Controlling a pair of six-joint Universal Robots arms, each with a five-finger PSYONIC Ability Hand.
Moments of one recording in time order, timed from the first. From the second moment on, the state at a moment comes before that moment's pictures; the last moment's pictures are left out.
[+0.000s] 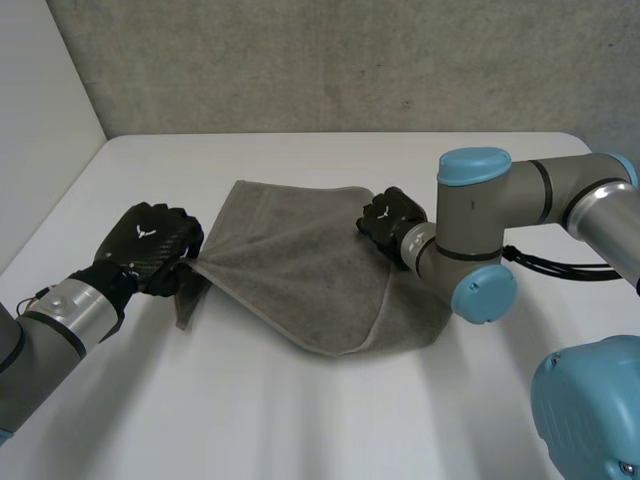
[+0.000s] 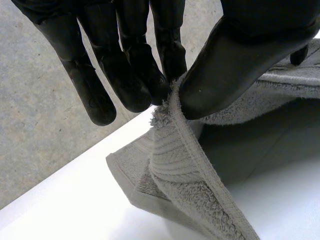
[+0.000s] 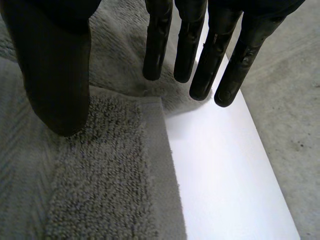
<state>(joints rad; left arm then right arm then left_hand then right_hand) 4.61 -1.76 -1.97 3.61 -1.02 3.43 2.10 -0.49 0.59 0.28 1.45 2.30 1.27 1.34 1.34 1.36 1.12 0.61 0.60 0.61 0.61 0.43</state>
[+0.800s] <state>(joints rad) 4.64 -1.77 -1.97 3.62 -1.02 3.43 2.03 -0.70 0.83 0.29 1.45 2.30 1.27 1.34 1.34 1.36 1.12 1.32 1.32 1.33 1.34 1.17</state>
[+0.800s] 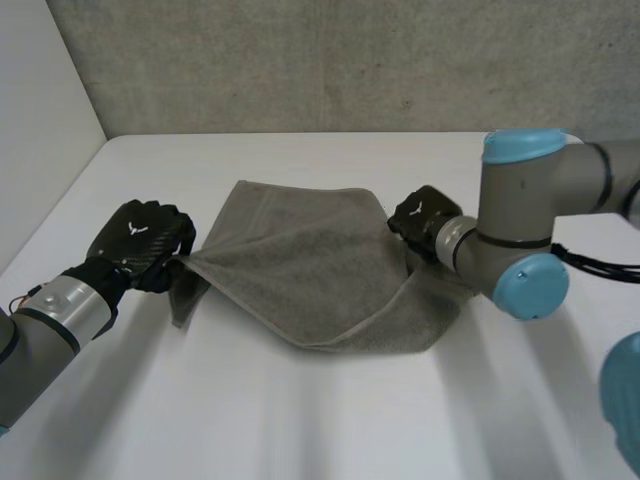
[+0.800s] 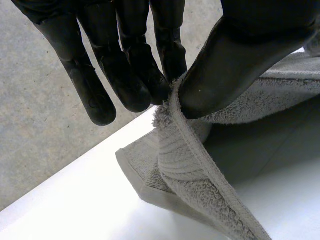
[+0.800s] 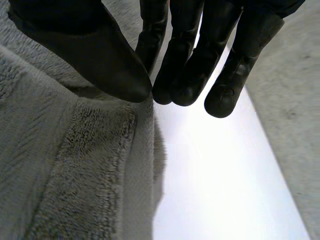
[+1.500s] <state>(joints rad) 4.65 -1.75 -1.97 3.62 -1.02 3.43 1.94 -0.90 1.18 0.23 1.38 2.31 1.27 1.34 1.34 1.36 1.12 0.63 0.67 0.64 0.64 0.43</state>
